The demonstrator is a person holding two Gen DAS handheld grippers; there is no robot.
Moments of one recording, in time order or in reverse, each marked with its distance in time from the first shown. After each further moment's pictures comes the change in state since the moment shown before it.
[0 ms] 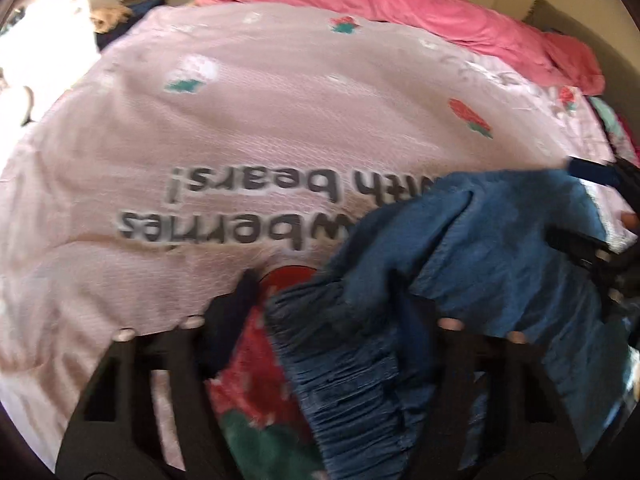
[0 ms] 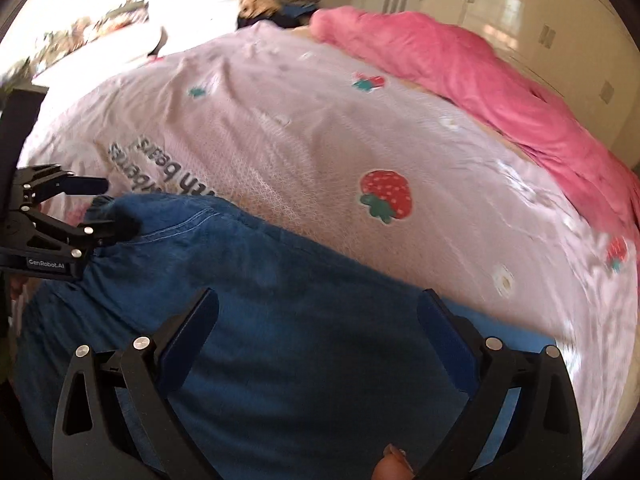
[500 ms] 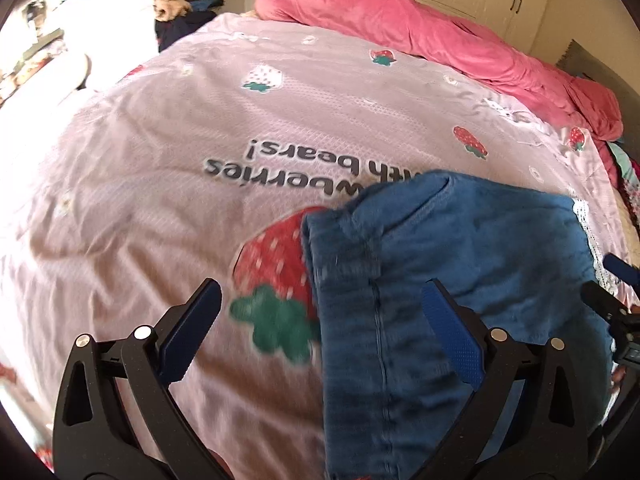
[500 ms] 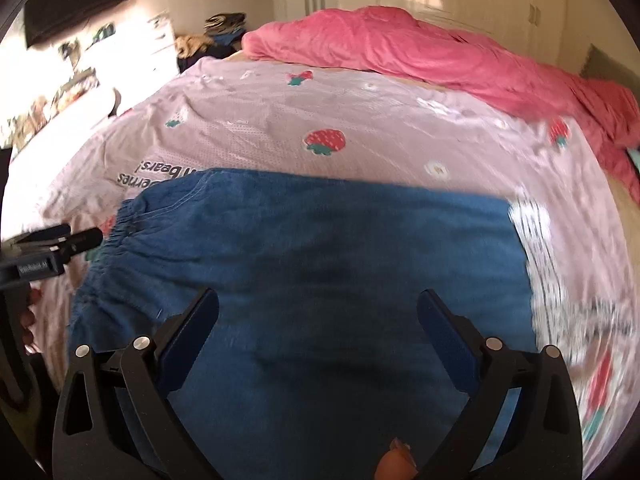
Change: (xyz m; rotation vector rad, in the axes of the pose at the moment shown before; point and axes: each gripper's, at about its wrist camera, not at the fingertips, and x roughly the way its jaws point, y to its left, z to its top) left arm -0.070 -0.006 -0.037 -0.162 -0.064 0.107; right arm -0.089 0.000 -0.083 0.303 -0.061 -0.068
